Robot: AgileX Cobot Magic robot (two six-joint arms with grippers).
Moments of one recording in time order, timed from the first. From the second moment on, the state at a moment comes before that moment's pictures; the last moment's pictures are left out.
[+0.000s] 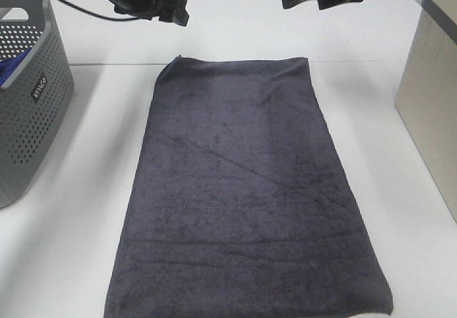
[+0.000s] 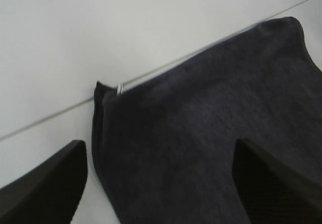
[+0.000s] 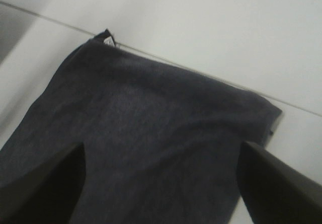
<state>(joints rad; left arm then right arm) -0.24 2.41 -2.30 -0.34 0.79 0.33 0.06 2.18 -2.00 0.53 0.82 -0.48</state>
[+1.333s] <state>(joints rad) 0.08 1.48 -1.46 0.00 1.10 0.00 0.06 1.02 -1.29 -0.01 1.22 0.03</state>
